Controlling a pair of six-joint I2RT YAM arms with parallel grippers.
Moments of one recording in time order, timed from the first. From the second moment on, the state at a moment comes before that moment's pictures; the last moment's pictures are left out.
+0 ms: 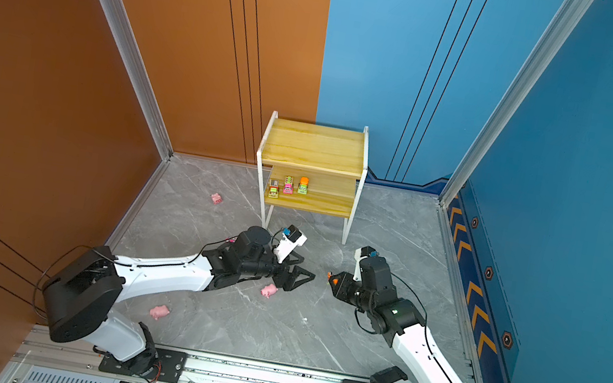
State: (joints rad) left arm -0.84 1.53 0.82 0.28 0.38 -0.25; right arm 0.46 0.90 0.64 -0.51 -0.19 0.67
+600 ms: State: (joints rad) left arm -0.88 1.71 0.80 0.51 0.38 -0.09; right arm 0.43 0.93 0.68 -0.59 -0.26 0.71
